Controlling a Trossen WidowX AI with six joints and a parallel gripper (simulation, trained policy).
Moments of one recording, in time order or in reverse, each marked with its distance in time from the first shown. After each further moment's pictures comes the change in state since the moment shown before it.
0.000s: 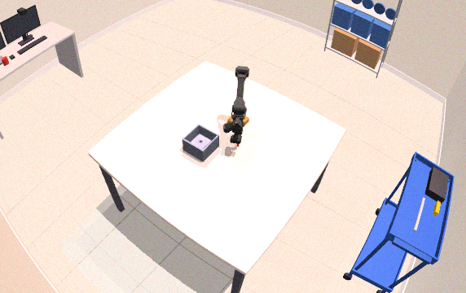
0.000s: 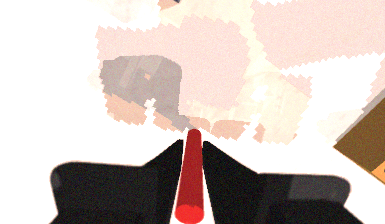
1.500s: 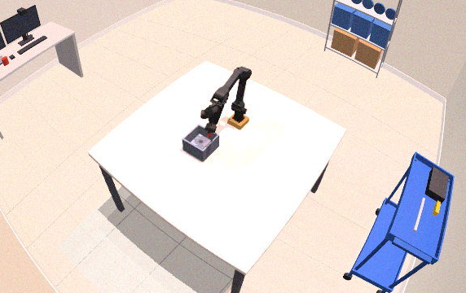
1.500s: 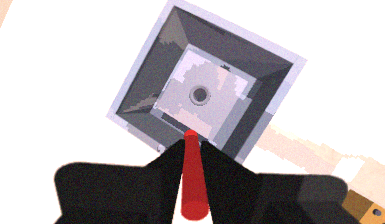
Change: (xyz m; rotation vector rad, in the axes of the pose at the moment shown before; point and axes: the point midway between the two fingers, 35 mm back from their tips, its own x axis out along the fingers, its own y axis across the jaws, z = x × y) arm -0.109 0.062 0.148 0.003 -0.310 0.113
